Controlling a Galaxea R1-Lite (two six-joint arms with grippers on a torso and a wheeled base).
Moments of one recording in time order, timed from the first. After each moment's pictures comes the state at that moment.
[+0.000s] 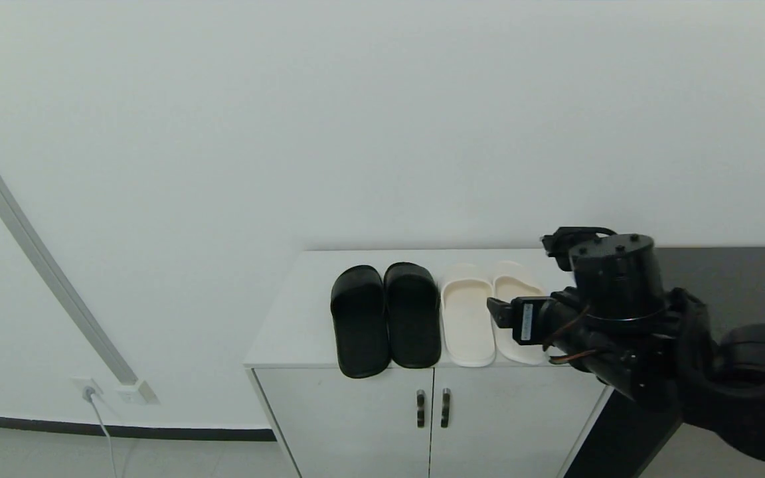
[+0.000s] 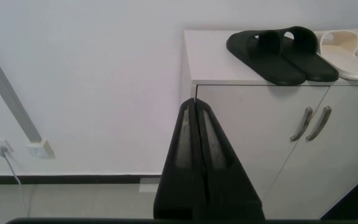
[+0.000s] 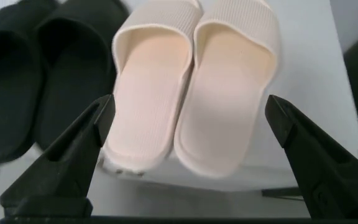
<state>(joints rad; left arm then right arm) 0.00 0.00 0.00 0.00 0.02 -0.02 0.71 1.76 -0.86 -0.50 -0.51 0.32</state>
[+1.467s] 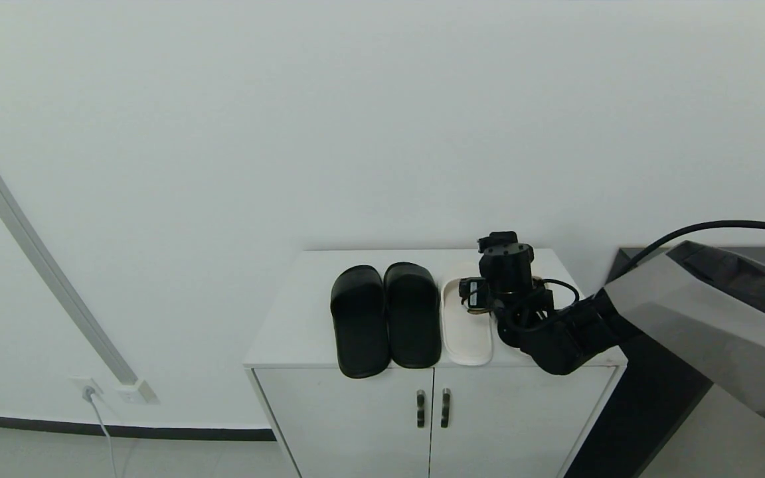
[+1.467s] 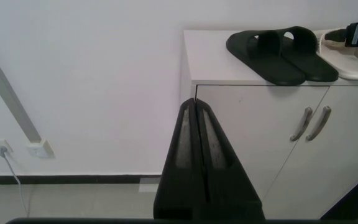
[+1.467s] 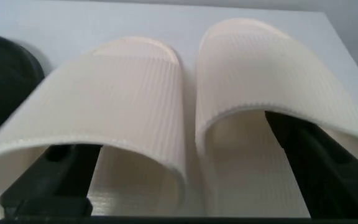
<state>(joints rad) 0.00 0.00 0.00 0.00 0.02 -0.02 0.58 2.32 -1.34 -0.70 -0.61 0.14</state>
